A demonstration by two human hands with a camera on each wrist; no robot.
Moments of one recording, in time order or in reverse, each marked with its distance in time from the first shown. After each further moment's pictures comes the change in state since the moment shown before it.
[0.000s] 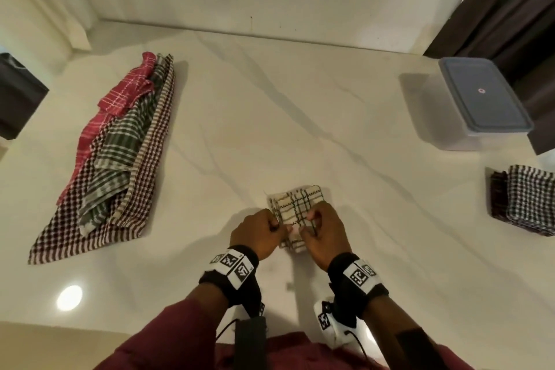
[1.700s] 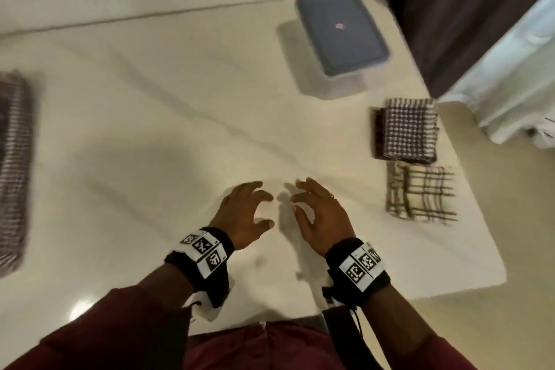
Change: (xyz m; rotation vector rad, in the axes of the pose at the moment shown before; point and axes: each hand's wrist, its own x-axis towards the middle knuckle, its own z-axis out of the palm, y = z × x) left_hand -0.004 0.169 0.114 0.336 -0.151 0.399; right_hand -0.044 0.118 -0.198 -0.135 0.070 -0.110
